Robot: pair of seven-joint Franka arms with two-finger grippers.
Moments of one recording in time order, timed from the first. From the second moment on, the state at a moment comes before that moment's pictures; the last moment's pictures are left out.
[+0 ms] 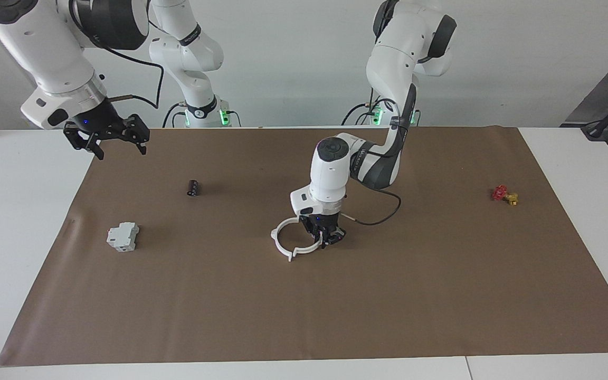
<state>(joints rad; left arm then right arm) -0.55 0.58 -0.09 -1.60 0.15 2.36 -0.05 -0.11 0.02 0.06 -1.60 0.00 1.57 -0.17</state>
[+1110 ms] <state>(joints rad) -0.56 0.62 -0.08 -1.54 0.20 2.29 -0.06 -0.11 0.02 0.06 -1.60 0.00 1.57 -0.17</state>
